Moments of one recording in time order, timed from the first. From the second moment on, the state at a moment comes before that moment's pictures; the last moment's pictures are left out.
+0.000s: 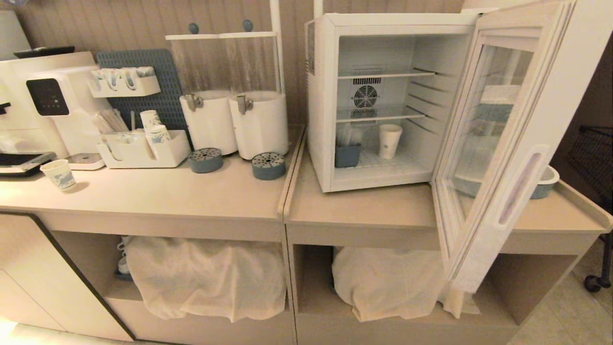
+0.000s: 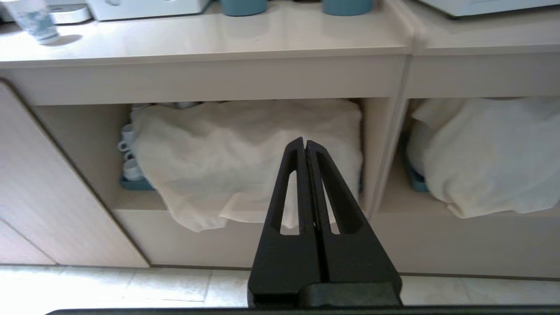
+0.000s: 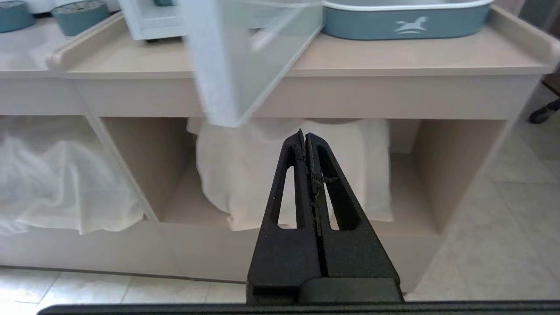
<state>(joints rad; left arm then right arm) 0.00 0.00 0.00 0.00 -0.02 0.05 0.01 0.00 -0.03 0.07 0.00 0.00</state>
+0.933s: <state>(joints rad) 0.00 0.00 0.00 0.00 -0.01 0.04 0.01 0.00 -0.03 0.07 0.00 0.00</state>
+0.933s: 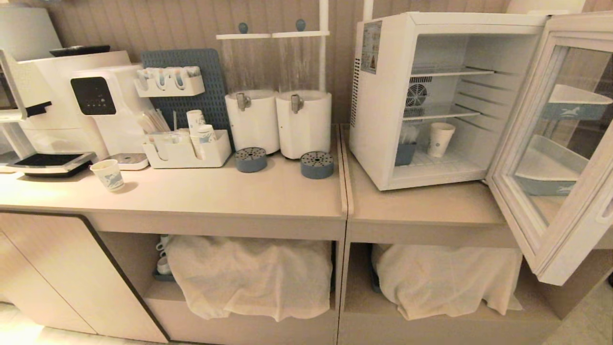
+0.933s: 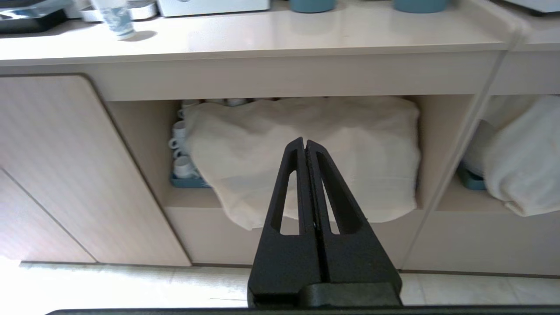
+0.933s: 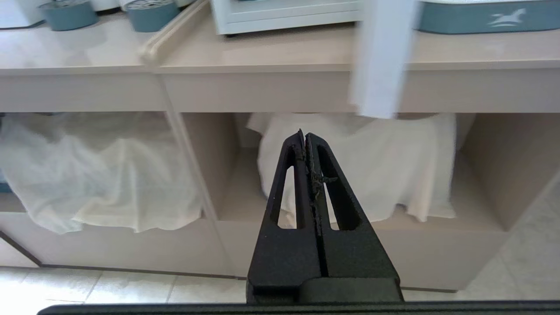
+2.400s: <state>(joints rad) 0.00 0.00 0.00 0.00 -0.01 0.04 0.01 0.00 -0.03 0.07 0.00 0.00</state>
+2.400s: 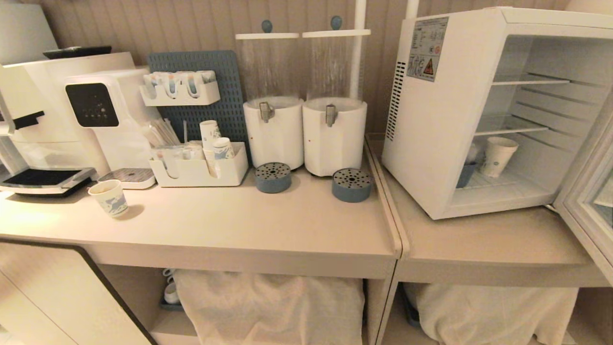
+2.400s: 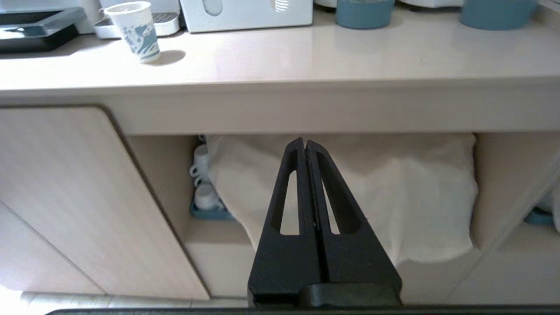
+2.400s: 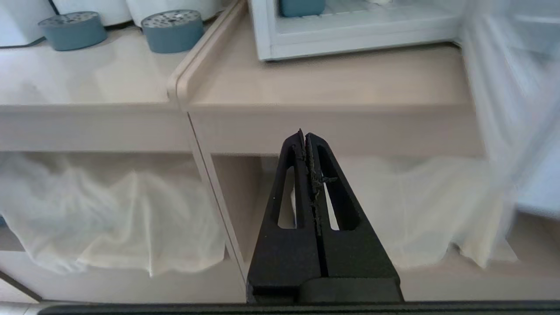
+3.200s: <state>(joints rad) 0.00 0.00 0.00 0.00 -0.01 0.02 0.01 0.00 -0.04 0.07 0.00 0.01</state>
